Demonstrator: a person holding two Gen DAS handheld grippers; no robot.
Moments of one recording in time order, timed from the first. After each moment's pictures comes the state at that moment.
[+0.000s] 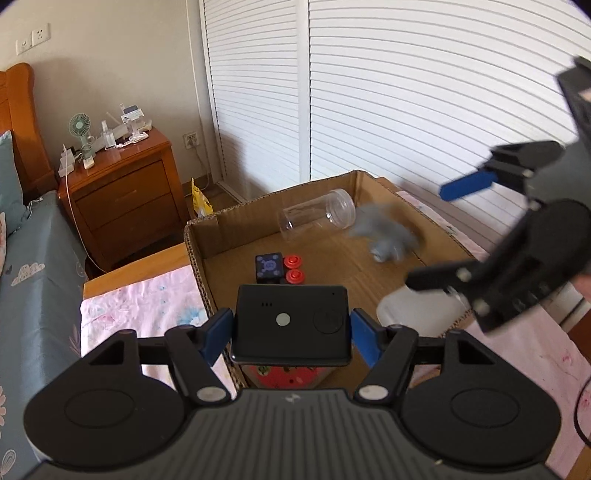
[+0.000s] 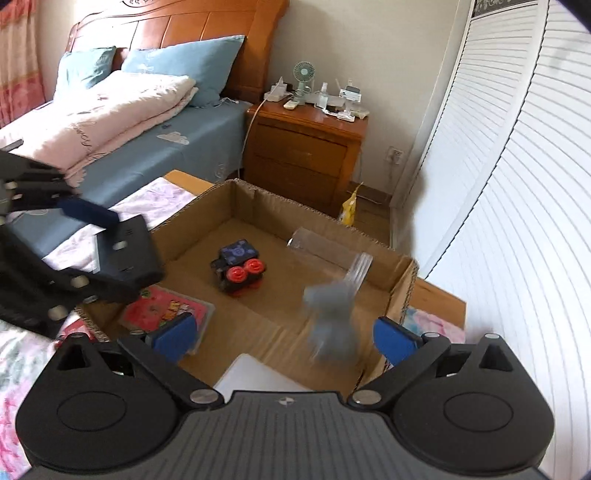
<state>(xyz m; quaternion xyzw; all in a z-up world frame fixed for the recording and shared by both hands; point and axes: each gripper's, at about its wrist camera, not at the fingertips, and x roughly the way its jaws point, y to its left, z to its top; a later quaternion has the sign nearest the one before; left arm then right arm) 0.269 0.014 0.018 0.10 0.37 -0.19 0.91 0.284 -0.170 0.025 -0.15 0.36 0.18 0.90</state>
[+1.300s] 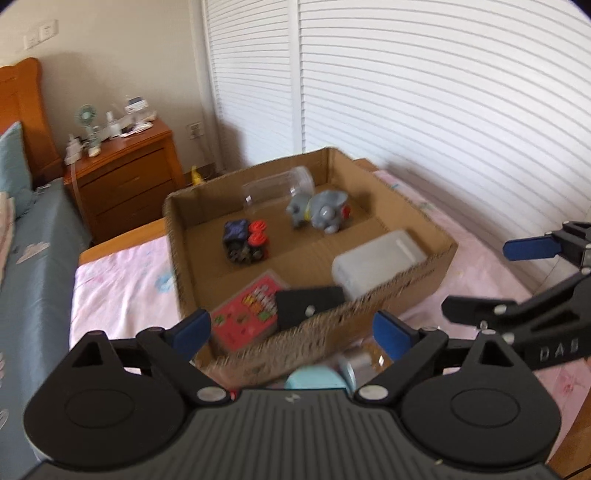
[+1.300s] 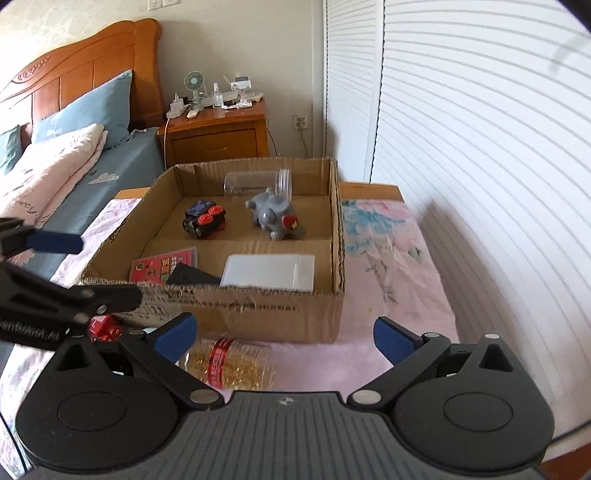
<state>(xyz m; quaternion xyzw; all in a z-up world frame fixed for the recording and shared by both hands) 0.200 -0.014 0.013 0.10 0.38 -0.16 0.91 0.176 -0.192 0.001 0.02 0.38 0.03 0.92</state>
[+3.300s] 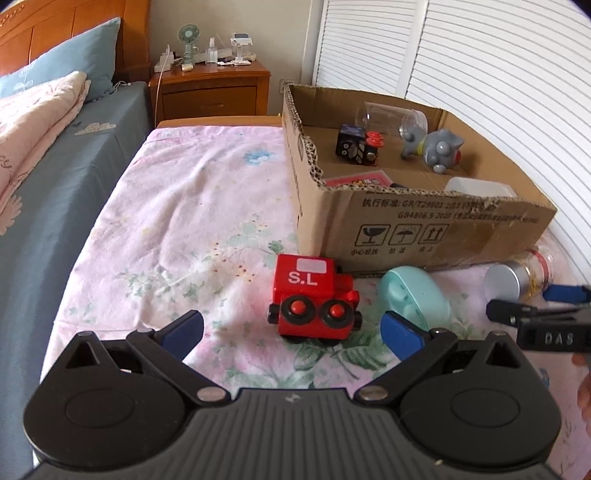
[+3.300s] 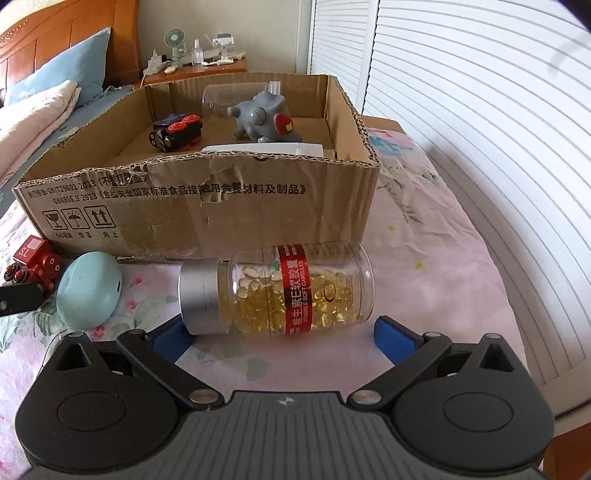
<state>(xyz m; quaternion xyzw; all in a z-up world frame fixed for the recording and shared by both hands) 0.170 0.059 -0.079 -0.04 0.41 -0.04 0.91 0.183 -0.175 -0.092 -0.01 0.41 -0.01 0.91</state>
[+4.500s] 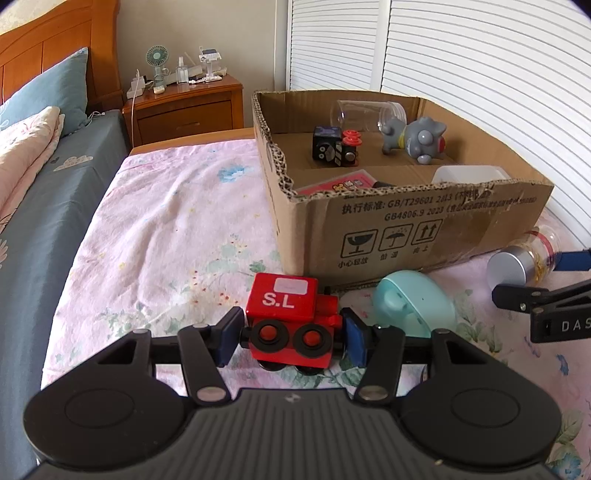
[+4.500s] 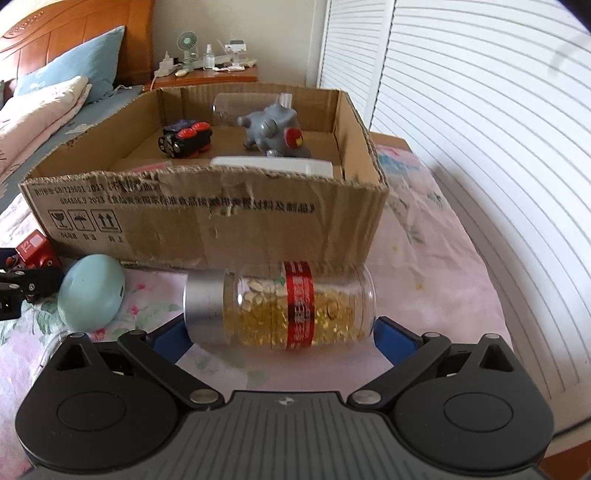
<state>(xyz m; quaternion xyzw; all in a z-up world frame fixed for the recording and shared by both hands) 0.185 0.046 -0.086 0.02 0.39 -0.08 0.92 0.186 -0.170 -0.086 -0.04 0.40 0.00 0.92</state>
